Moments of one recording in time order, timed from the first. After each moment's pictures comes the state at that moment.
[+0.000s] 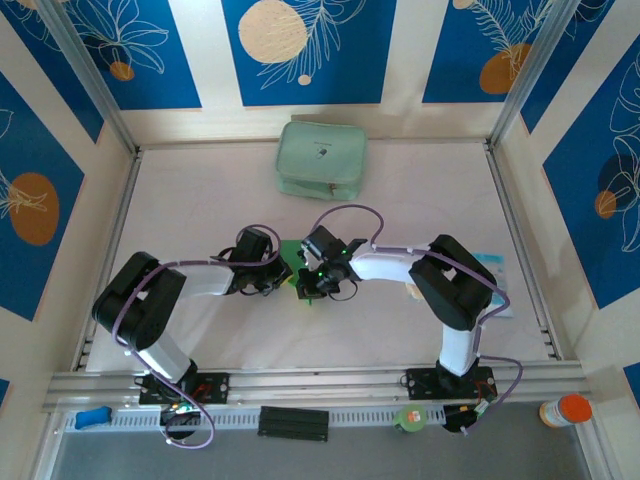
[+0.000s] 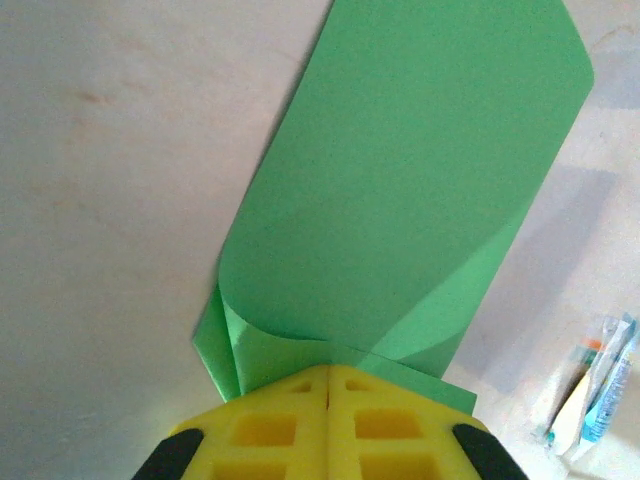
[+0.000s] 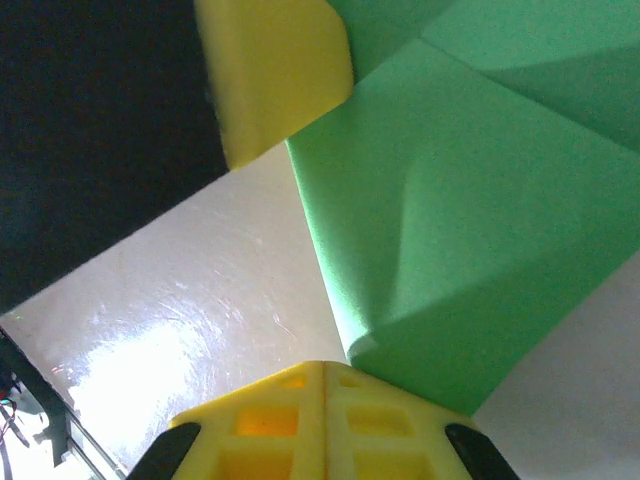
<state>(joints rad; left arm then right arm) -0.55 1.64 0.66 0.06 0.32 -1.18 0.84 1.84 1.05 -0.35 -0.41 0.64</state>
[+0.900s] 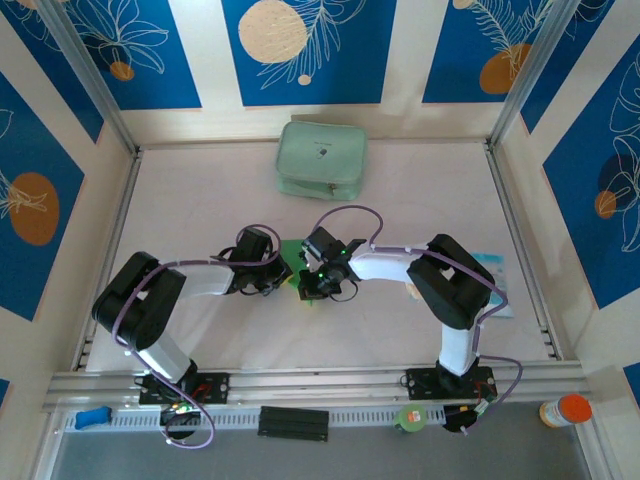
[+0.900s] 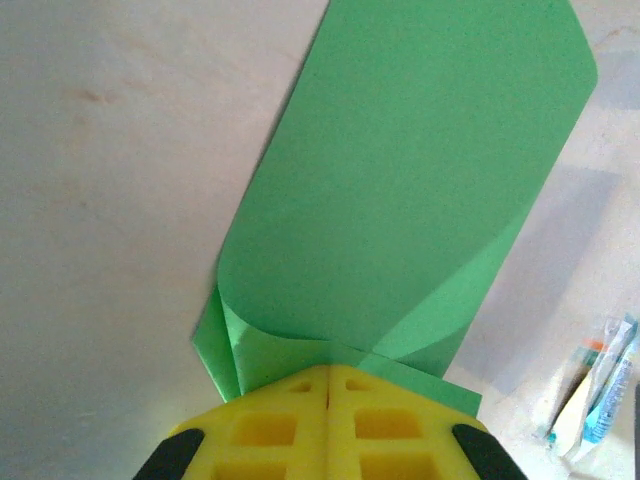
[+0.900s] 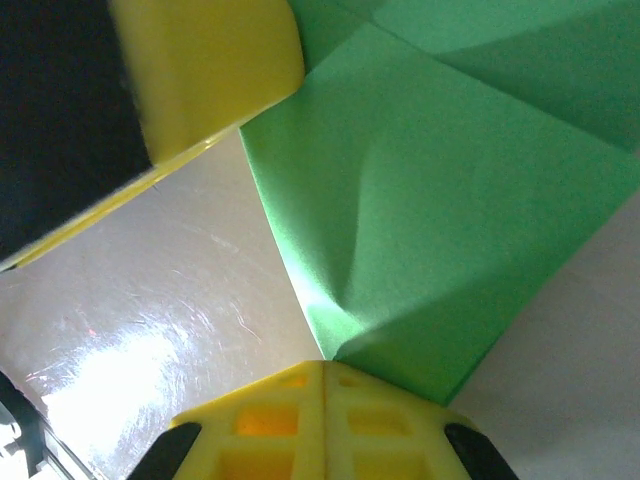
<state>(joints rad) -0.55 1.64 0.66 0.05 0.31 -1.18 0.84 1.85 1.05 -0.37 -0.39 0.64</state>
